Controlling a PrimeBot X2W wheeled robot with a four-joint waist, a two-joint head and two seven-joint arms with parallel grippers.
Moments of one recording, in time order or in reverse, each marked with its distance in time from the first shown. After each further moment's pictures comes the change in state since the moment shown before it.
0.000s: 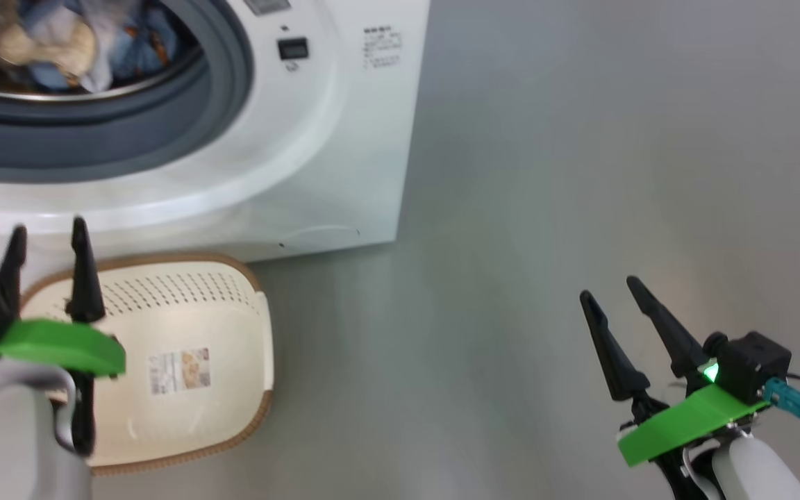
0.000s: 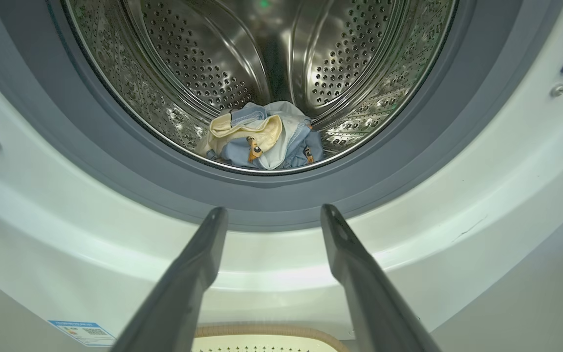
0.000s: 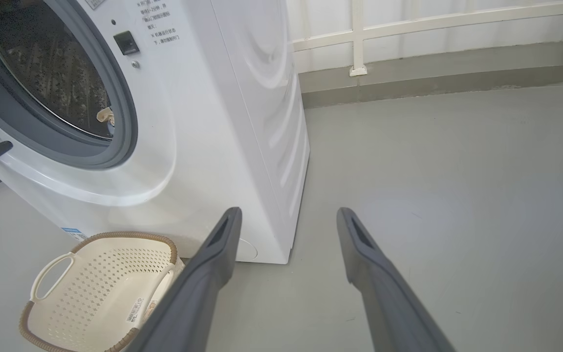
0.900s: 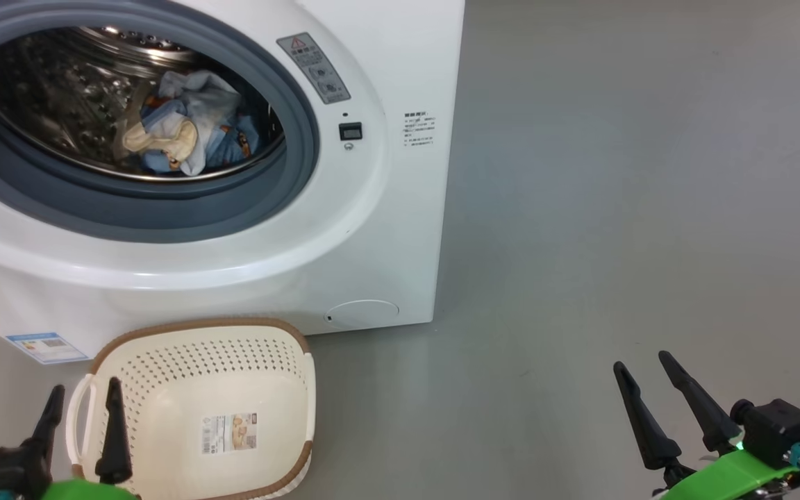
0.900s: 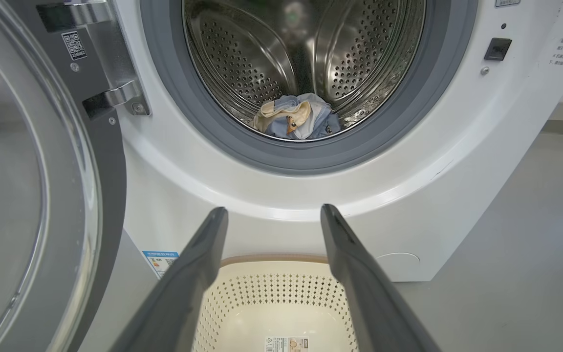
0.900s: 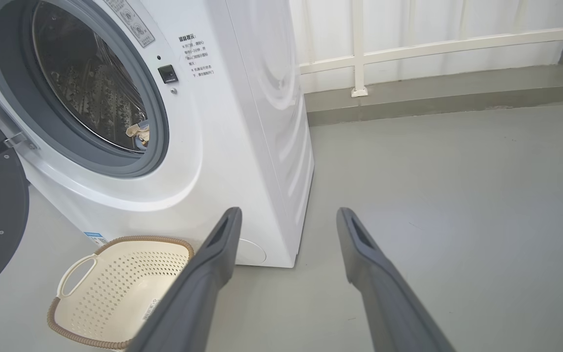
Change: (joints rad) left arm 0.417 -0.031 0.009 -0.200 0.006 0.000 0.001; right arm 0.168 -0.033 -0.043 0.007 0.018 0.000 0.000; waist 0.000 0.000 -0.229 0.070
